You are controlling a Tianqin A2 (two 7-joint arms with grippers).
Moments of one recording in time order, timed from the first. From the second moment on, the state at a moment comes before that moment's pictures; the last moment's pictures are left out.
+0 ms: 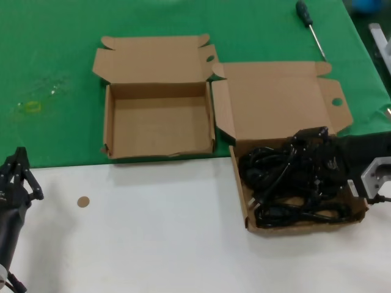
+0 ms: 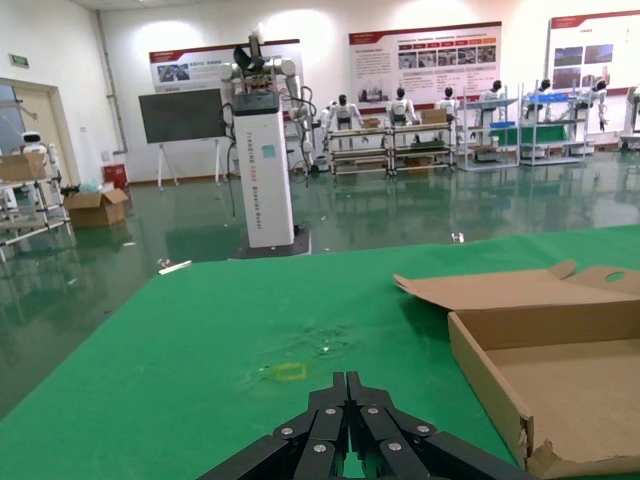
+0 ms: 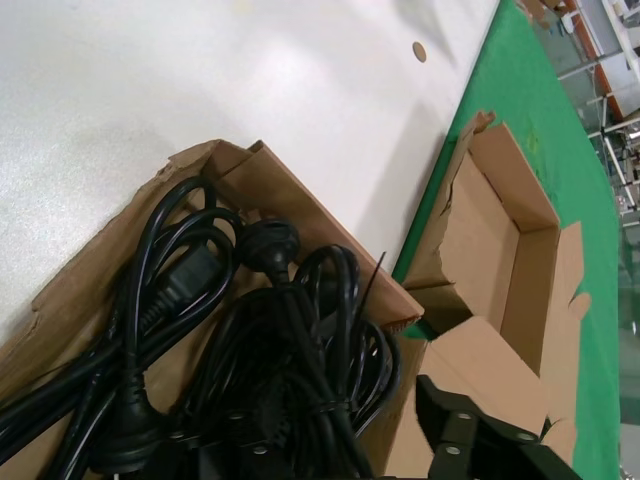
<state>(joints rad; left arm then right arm) 0.00 -0.30 1.60 -1.60 -1.80 0.00 0.00 0.66 0.79 -1.93 1.18 1.60 -1.03 -0.94</state>
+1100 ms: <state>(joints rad) 0.00 -0.30 1.60 -1.60 -1.80 0.00 0.00 0.65 0.84 -1.89 1.21 1.65 -1.06 -0.76</state>
